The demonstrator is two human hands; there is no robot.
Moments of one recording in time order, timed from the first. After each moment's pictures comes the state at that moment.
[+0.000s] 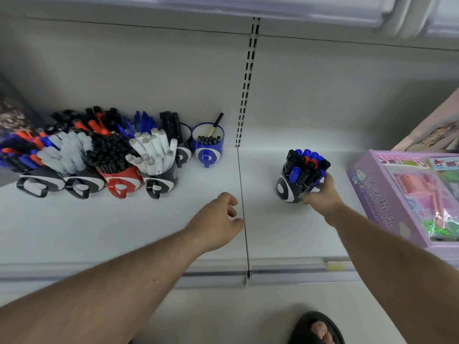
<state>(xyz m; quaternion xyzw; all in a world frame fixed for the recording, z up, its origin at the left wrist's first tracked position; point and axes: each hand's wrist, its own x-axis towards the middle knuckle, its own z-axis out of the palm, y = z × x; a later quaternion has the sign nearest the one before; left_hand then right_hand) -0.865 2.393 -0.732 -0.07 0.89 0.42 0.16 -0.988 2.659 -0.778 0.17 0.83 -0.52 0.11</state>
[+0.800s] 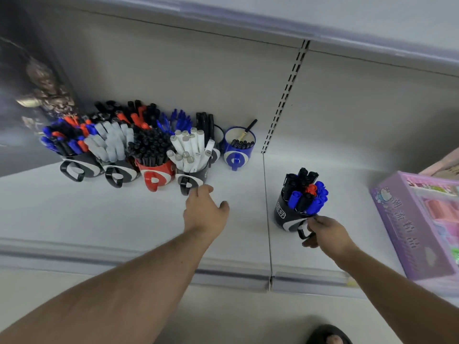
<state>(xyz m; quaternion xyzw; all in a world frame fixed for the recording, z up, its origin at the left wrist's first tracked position) -0.867 2.333 -0.766 -0.29 0.87 0.41 -0.03 -0.908 2.597 -0.750 0.13 0.87 -0.43 0.20</state>
